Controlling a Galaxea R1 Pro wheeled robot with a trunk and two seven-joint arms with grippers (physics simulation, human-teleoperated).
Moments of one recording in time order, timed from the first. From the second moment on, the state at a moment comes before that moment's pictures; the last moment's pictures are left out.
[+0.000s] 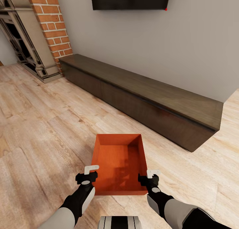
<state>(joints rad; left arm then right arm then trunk) -0.59 -0.14 -0.11 -0.51 0.07 0.08 0.45 -0.76 0.12 0.58 -0.02 -0.49 -0.32 -0.21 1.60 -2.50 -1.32</state>
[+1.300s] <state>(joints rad) -0.59 -0.12 -0.12 -0.49 0.08 0.08 0.30 -0.76 0.12 0.60 -0.02 -0.47 -0.33 -0.20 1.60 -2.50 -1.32</state>
